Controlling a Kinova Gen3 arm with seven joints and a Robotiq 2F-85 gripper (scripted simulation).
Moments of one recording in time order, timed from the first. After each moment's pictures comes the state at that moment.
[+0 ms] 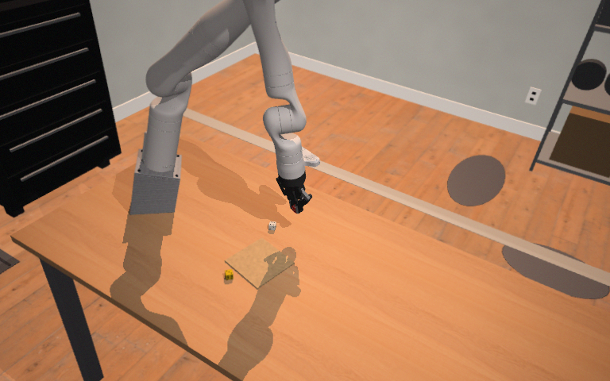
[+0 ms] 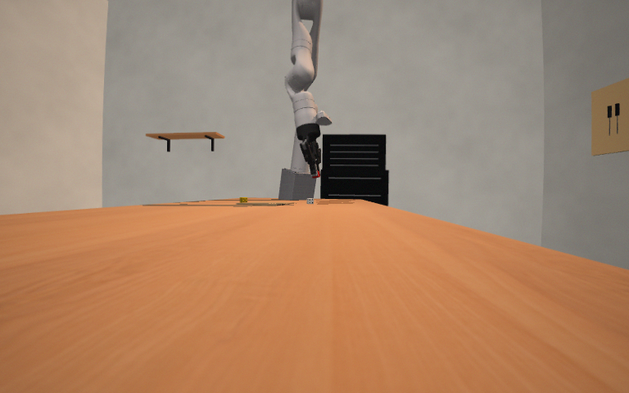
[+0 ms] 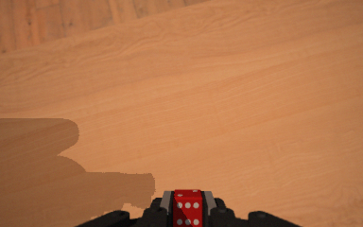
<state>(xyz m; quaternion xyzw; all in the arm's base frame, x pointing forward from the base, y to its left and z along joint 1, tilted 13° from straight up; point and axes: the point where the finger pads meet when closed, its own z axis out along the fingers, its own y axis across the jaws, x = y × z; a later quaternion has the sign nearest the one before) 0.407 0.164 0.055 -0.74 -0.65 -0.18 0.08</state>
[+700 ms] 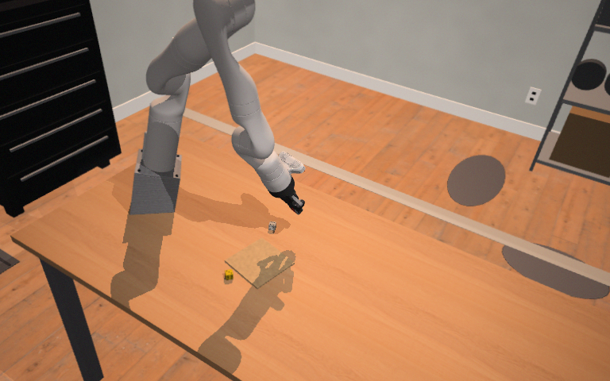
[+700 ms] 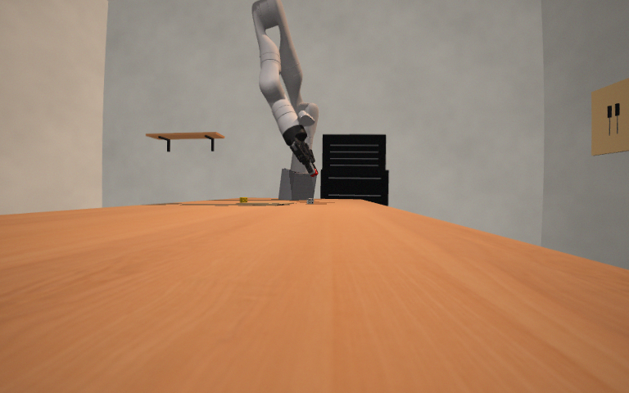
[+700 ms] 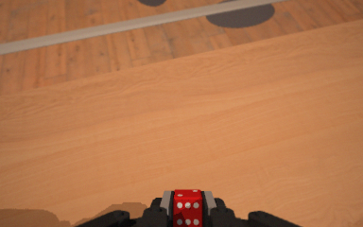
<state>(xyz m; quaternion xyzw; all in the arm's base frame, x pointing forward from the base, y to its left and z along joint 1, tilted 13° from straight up) 0.411 0.154 0.058 -0.70 -0.62 -0.30 0.17</state>
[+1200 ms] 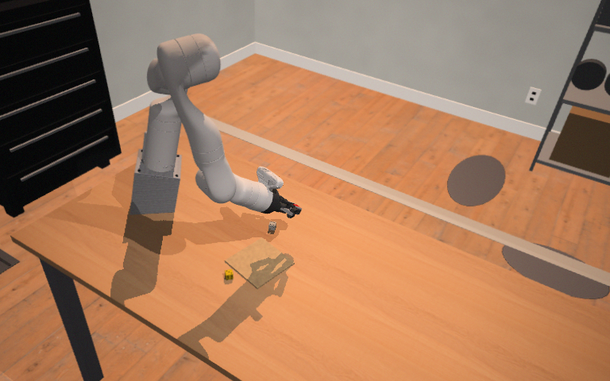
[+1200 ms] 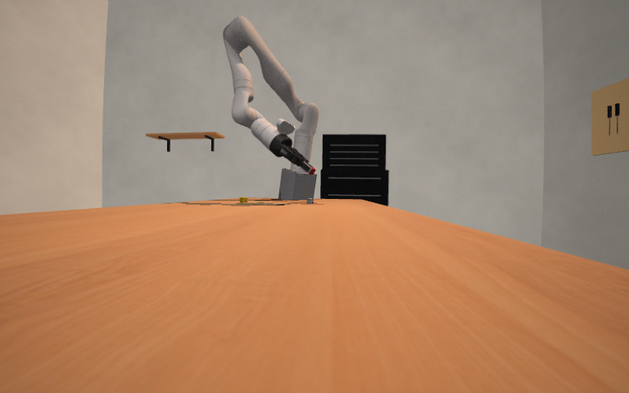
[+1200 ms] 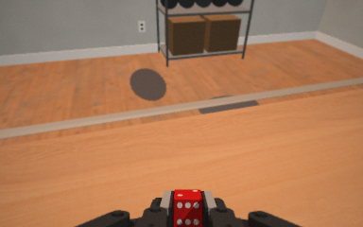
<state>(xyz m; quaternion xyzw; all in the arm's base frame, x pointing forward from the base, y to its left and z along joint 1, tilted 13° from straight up) 0.413 0.141 0.060 -0.63 -0.57 -0.44 0.29</state>
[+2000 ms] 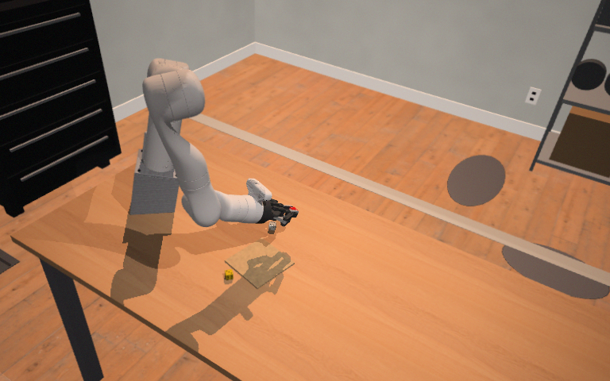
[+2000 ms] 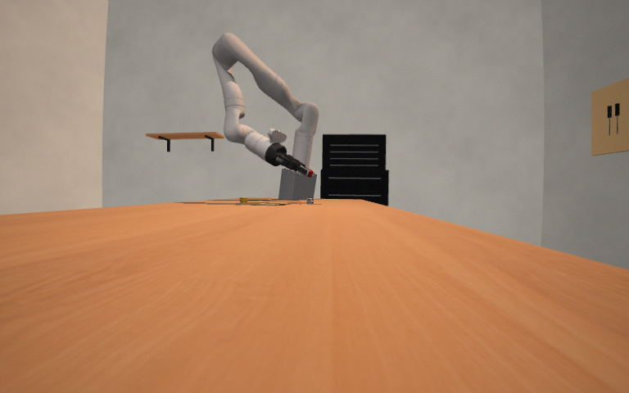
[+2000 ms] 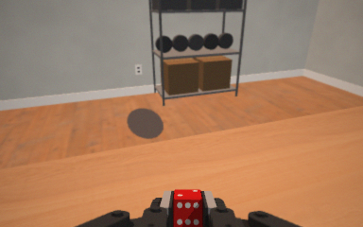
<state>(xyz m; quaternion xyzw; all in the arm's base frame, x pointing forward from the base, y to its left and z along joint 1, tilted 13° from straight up) 0.410 0.134 0.048 -0.60 -0.53 -0.49 0.34</state>
